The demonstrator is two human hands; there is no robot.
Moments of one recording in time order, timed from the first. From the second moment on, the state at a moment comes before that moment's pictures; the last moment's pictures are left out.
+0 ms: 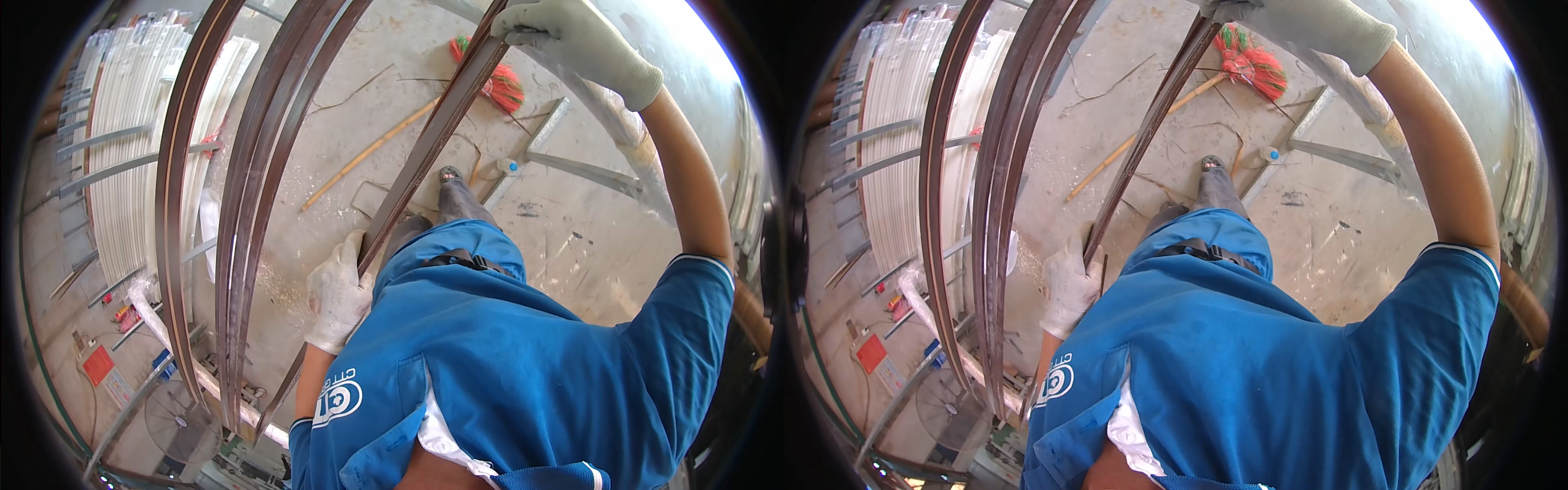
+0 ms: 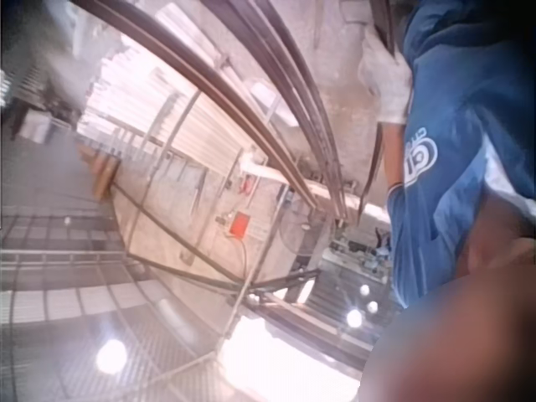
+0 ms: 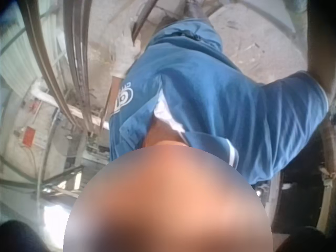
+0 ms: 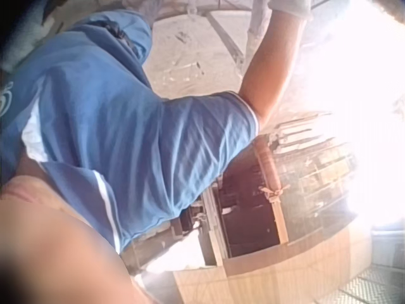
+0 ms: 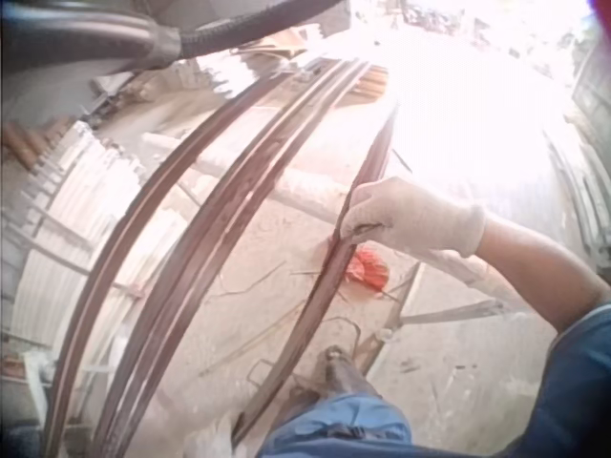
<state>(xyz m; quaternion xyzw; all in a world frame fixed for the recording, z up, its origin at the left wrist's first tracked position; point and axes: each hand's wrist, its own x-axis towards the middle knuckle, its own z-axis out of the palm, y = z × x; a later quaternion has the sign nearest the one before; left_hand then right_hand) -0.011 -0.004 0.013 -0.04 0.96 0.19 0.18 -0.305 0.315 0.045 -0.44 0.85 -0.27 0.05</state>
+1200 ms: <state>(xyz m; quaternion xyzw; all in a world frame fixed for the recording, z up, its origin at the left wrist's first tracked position) -0.009 -0.002 0.011 -0.05 0.96 0.17 0.19 -0.303 0.320 0.031 -0.35 0.89 -0.25 -0.13</state>
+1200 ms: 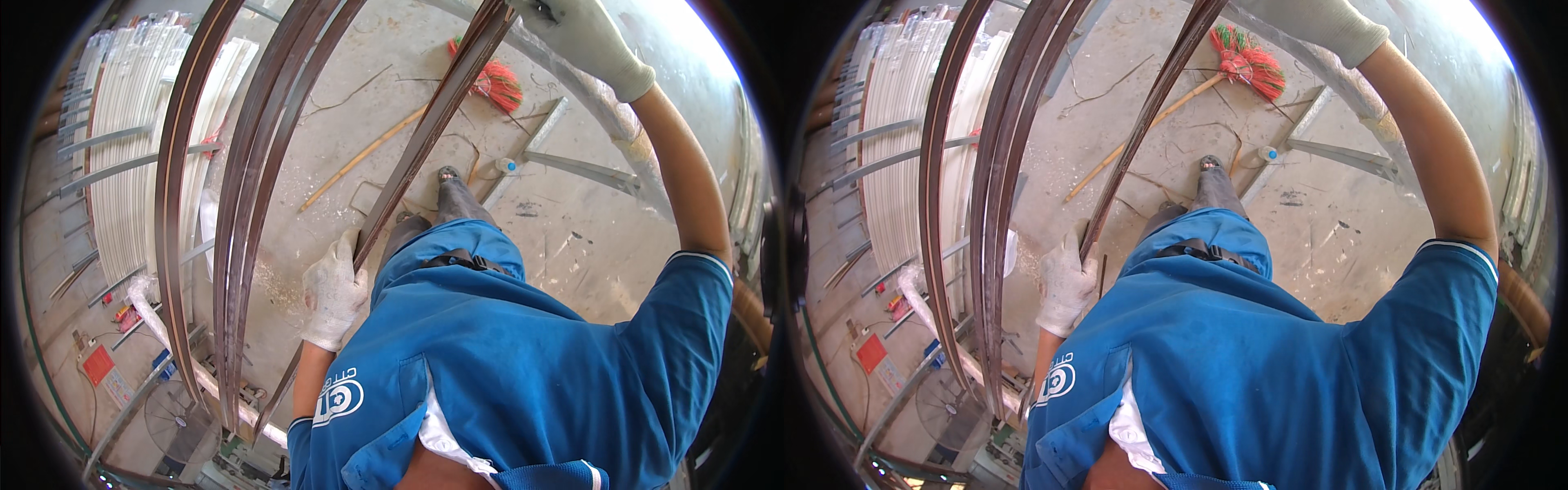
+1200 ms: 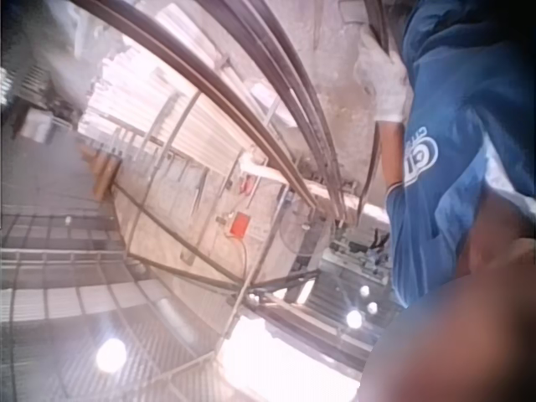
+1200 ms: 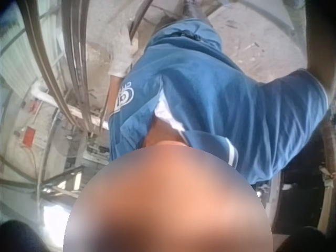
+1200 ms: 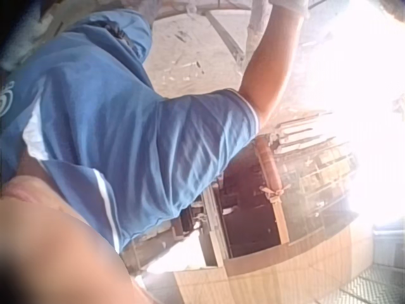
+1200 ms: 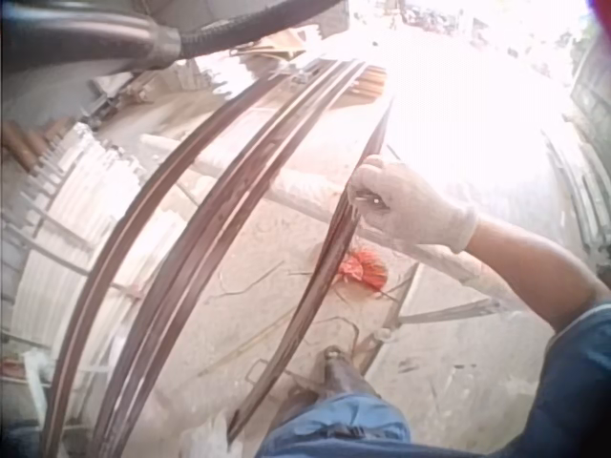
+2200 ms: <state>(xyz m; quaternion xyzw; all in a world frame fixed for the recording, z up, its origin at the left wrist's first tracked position) -0.014 0.000 0.015 -0.06 0.97 0.14 0.21 -0.307 0.328 -0.007 -0.35 0.88 -0.28 -0.12</state>
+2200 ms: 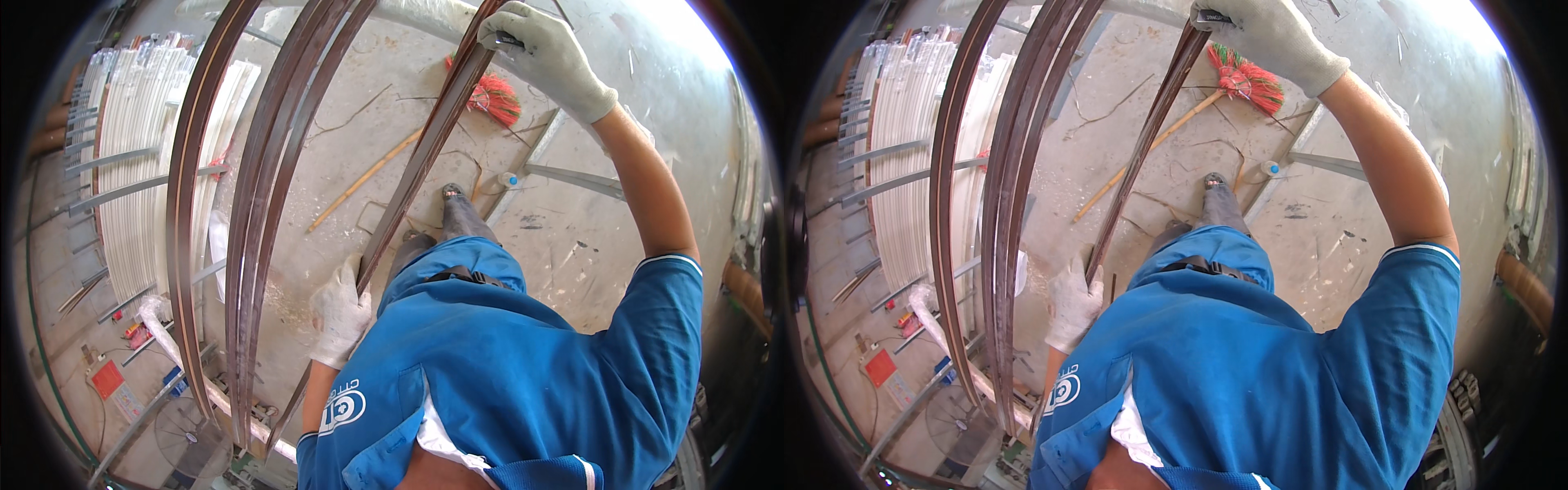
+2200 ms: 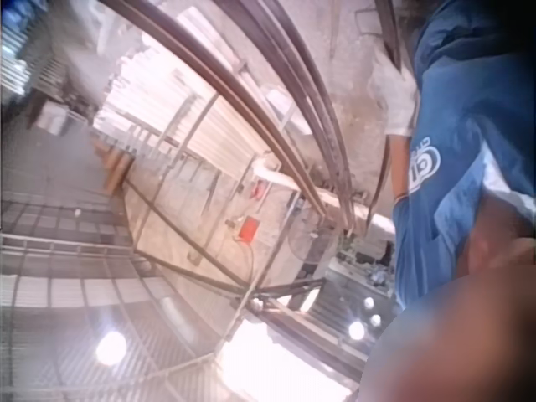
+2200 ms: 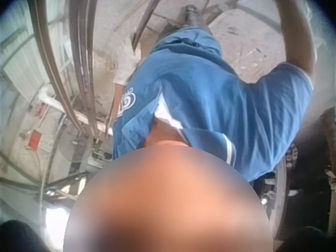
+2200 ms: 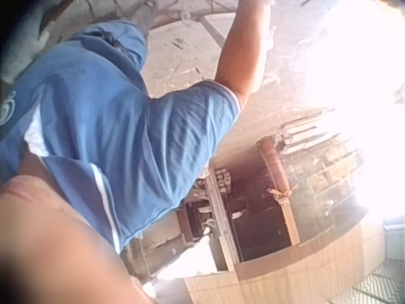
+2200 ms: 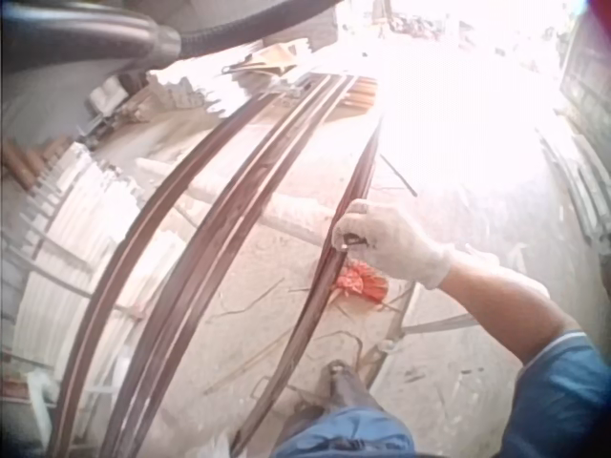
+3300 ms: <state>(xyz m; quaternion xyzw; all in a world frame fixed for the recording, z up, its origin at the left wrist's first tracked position) -0.001 0.011 0.001 -0.10 0.97 0.03 0.20 -0.228 0.349 -0.027 0.01 0.68 -0.73 0.06</state>
